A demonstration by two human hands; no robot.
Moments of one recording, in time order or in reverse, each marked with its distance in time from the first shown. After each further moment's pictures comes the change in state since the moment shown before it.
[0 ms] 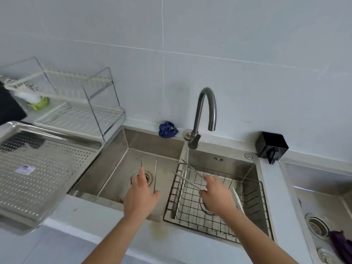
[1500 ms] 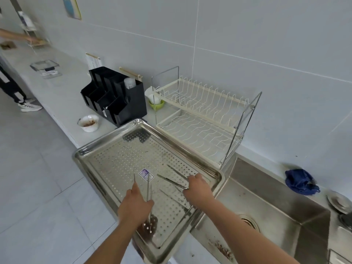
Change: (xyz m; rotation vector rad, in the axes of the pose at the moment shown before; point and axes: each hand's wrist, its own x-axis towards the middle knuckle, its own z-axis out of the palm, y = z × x) left_hand 0.129 -0.379 -0.177 -0.065 0.058 -0.577; right_hand 0.155 -0.471 0.199 -0.082 -0.368 -0.476
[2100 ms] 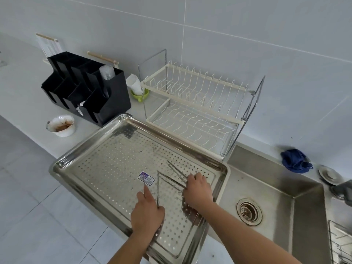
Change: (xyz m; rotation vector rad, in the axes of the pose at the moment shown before) left_hand 0.044 -0.012 0.028 0.210 -0.109 0.208; right_hand 0.029 -0.027 0.047 -0.093 0.068 0.233
